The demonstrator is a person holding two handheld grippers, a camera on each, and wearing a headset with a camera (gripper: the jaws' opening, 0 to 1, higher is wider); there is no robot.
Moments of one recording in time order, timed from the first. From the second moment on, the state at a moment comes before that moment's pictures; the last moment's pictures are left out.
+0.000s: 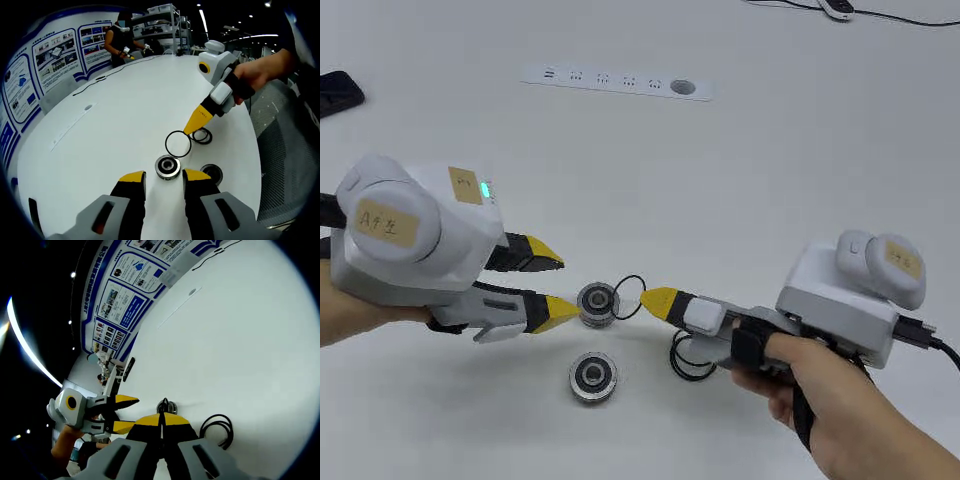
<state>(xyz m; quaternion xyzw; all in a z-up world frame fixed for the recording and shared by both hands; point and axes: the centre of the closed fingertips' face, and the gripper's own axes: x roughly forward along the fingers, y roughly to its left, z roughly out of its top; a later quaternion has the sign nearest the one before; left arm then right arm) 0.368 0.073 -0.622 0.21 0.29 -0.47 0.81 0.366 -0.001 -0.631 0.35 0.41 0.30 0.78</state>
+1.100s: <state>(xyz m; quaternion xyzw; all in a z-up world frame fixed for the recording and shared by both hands) 0.350 0.080 -0.621 0.20 0.30 -0.45 0.82 0.336 -0.067 -0.669 0.34 0.44 0.20 0.80</state>
